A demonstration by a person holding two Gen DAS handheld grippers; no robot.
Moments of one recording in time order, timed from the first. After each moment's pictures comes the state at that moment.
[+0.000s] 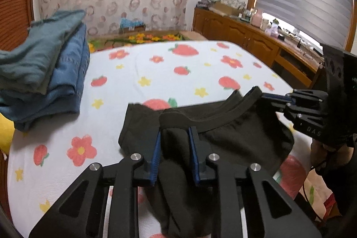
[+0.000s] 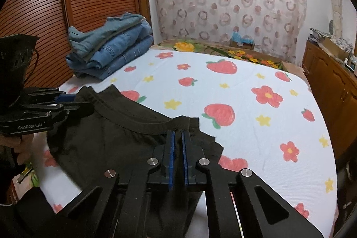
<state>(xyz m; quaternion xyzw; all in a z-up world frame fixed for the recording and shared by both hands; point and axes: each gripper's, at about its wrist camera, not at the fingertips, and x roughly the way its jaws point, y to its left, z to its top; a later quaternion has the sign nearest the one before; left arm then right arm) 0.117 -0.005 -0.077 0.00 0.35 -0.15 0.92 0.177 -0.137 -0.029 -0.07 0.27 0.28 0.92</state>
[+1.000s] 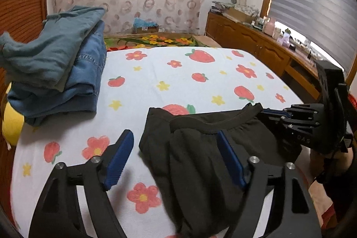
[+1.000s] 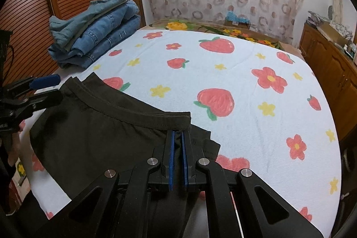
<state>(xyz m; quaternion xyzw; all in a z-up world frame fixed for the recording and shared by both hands) 0.122 0.016 -0.077 -0.03 0.36 -0.11 0.93 0.210 -0.127 -0.039 -0.07 0.35 0.26 0.90</state>
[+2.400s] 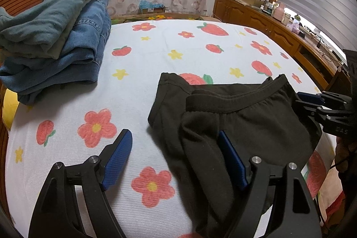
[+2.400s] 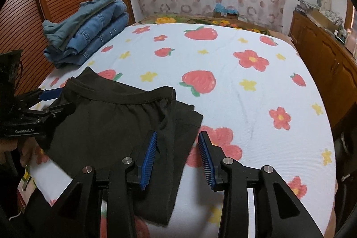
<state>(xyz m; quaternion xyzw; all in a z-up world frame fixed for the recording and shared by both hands) 0.133 0.019 -0.111 -0.01 0.41 -0.09 0.91 0.193 -0.150 -0.034 -0.05 0.37 0.23 0.90</state>
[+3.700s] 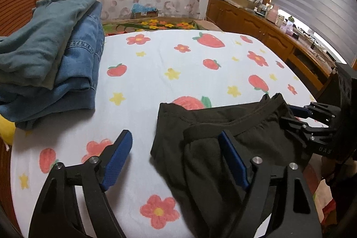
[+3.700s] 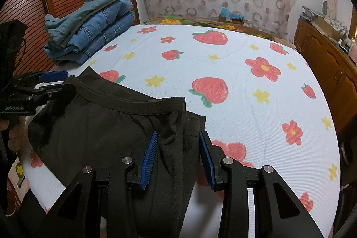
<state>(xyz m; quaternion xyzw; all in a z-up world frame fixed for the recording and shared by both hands) 0.158 0.026 -0.095 -0.01 0.41 -0.12 0.90 0.201 -0.137 -0.041 -0.07 0.36 0.24 0.90</state>
